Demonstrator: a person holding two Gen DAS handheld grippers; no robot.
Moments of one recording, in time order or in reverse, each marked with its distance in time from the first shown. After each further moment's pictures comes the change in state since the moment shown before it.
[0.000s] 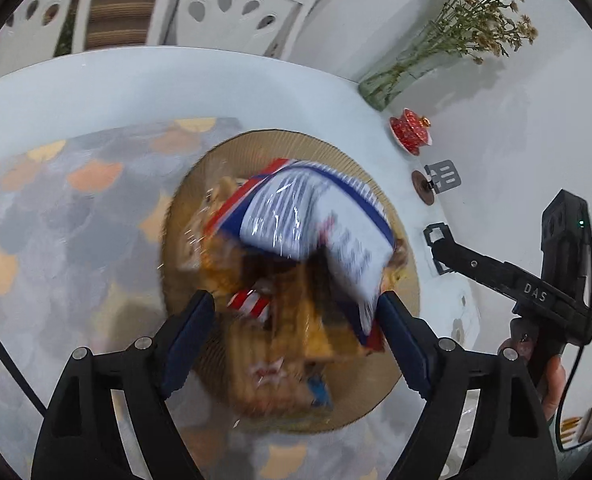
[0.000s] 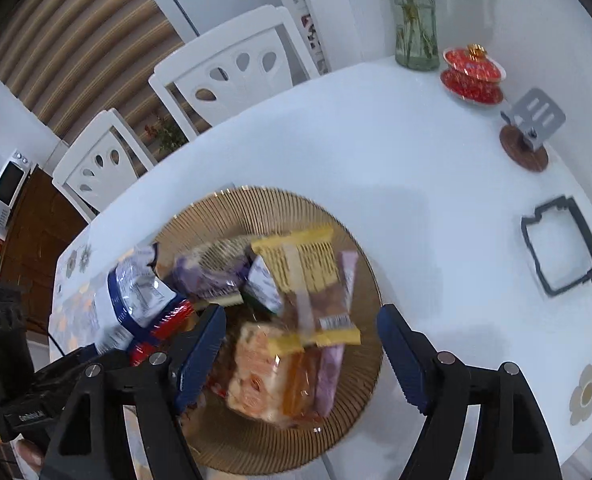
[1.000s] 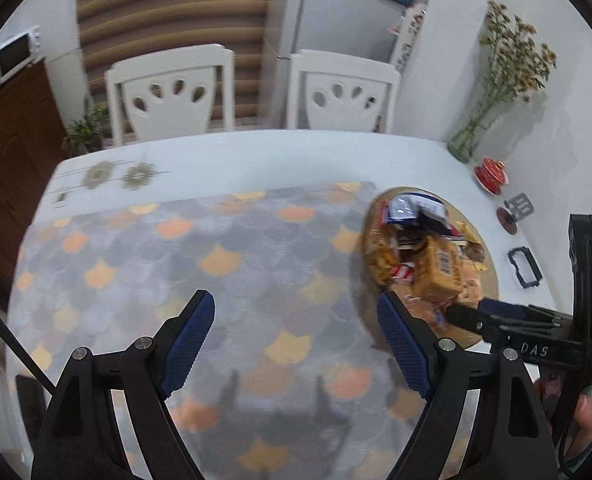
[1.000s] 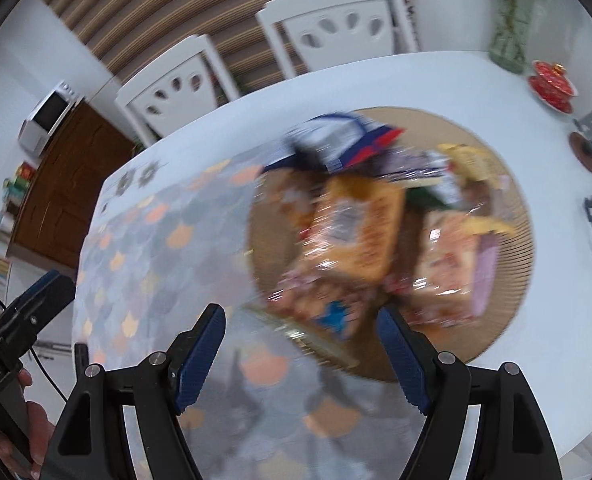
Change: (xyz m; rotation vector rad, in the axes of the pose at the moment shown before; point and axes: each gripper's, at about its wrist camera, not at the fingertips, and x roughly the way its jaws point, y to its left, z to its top) left arm -0.167 0.031 -0.072 0.014 -0.276 0.454; right arm -0.005 0.139 -0.087 -0.190 0.091 0.099
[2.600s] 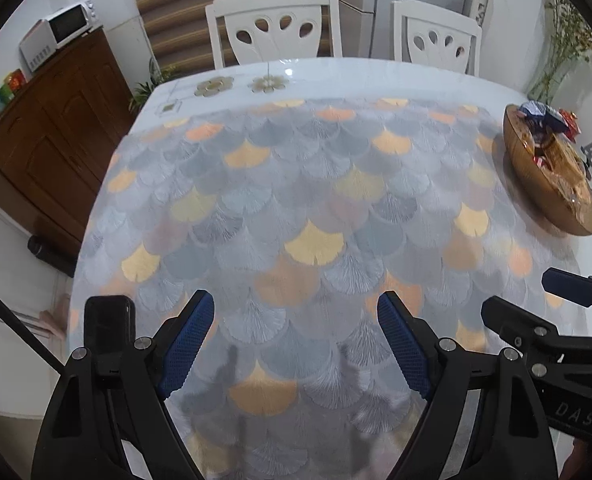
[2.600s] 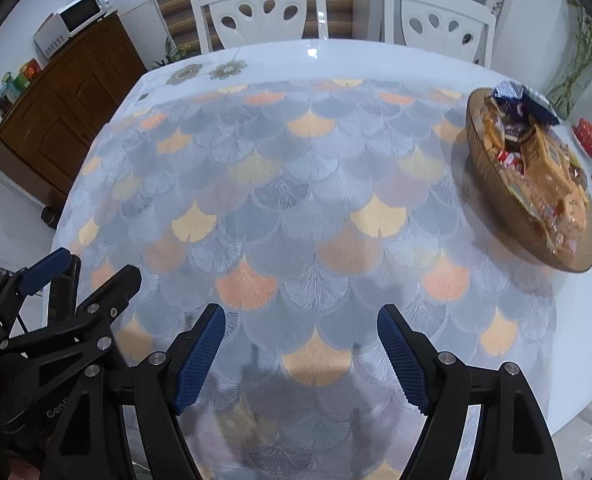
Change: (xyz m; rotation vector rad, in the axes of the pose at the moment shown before) left arm -0.001 0.152 -0.123 0.000 0.134 0.214; right arm 0.076 0.214 -0.124 -0.196 0.062 -0.182
